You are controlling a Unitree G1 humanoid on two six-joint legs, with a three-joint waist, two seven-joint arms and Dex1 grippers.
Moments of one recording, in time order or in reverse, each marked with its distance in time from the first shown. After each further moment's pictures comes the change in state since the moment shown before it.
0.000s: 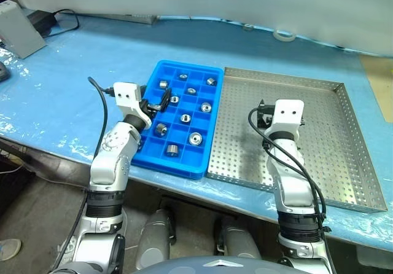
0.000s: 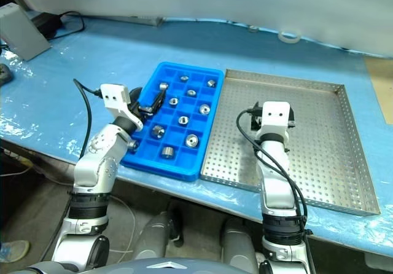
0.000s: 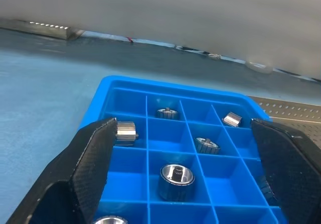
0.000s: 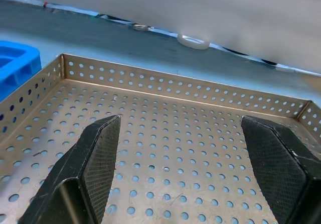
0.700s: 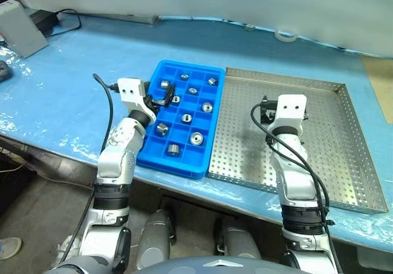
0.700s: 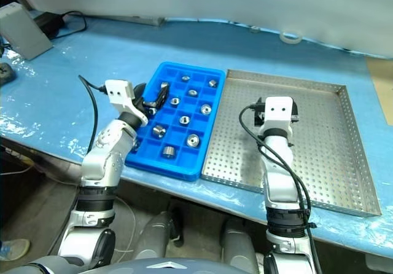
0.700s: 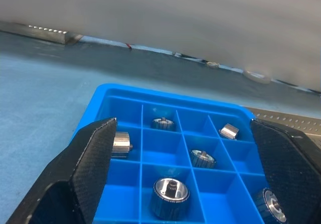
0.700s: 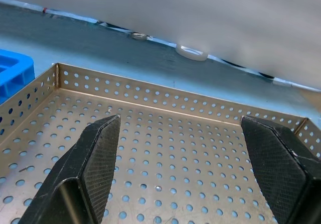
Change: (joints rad) left arm -0.072 -0.047 0.000 0.095 0.004 -0.056 0.008; right arm -0.058 -0.059 -0.029 0.059 -0.001 -0.028 0.020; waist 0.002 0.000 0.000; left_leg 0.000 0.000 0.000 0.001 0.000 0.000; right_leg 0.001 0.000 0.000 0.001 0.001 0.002
